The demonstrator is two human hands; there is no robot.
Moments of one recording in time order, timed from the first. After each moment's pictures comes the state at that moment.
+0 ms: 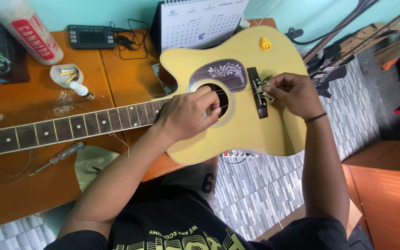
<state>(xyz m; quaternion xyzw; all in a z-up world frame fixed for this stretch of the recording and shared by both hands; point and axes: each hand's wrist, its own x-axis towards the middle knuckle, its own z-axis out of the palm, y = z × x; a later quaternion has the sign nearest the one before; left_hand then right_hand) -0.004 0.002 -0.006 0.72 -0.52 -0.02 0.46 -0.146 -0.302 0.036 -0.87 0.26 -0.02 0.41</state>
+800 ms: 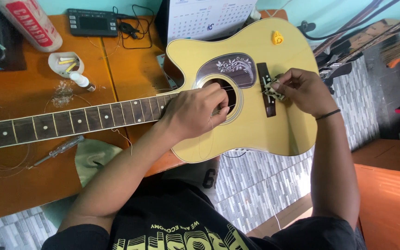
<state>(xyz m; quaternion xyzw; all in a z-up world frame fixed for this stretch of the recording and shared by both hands) -0.003 0.003 -0.007 0.71 -0.53 -0.02 0.47 -0.136 -0.311 0.043 -0.88 0.27 0.07 0.38</state>
